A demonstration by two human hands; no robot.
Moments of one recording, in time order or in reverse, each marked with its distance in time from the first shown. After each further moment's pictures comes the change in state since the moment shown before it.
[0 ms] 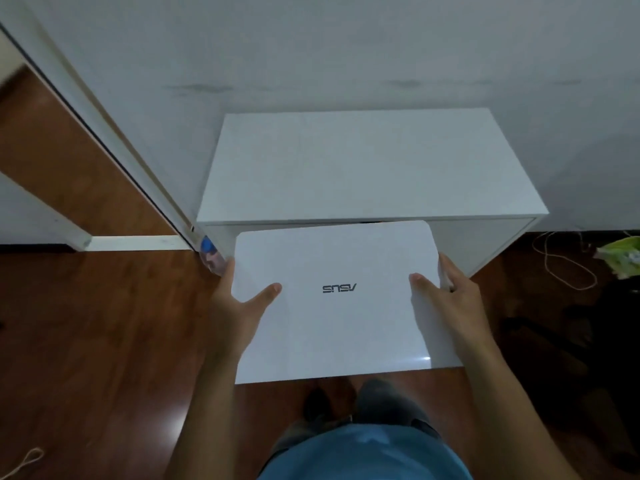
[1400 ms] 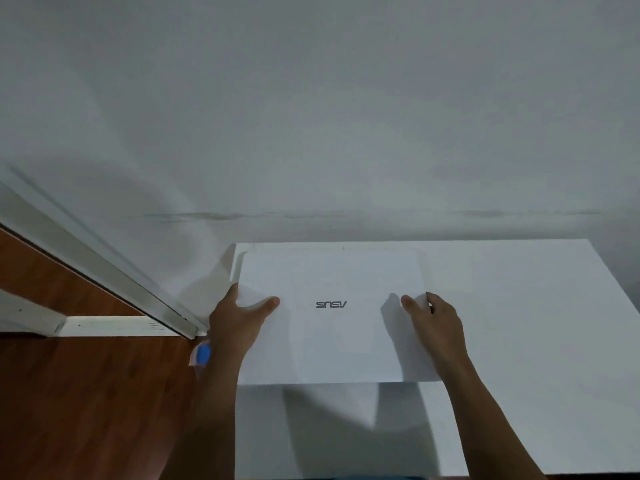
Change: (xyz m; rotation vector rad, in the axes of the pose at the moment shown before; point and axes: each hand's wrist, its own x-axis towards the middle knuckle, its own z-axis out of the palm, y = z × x) left_hand 0.444 0.096 0.032 0.196 -0.048 -0.205; right_hand 0.351 -0.160 0.210 -0.272 0.085 0.138
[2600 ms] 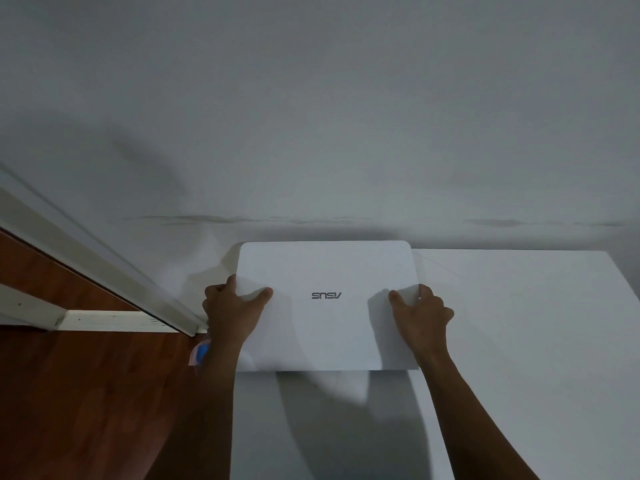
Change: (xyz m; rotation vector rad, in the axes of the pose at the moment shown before) left_hand 0.056 0.003 0.006 0.119 0.046 -0.038; right_hand 0.035 -0.030 0.045 -0.223 0.070 -0.024
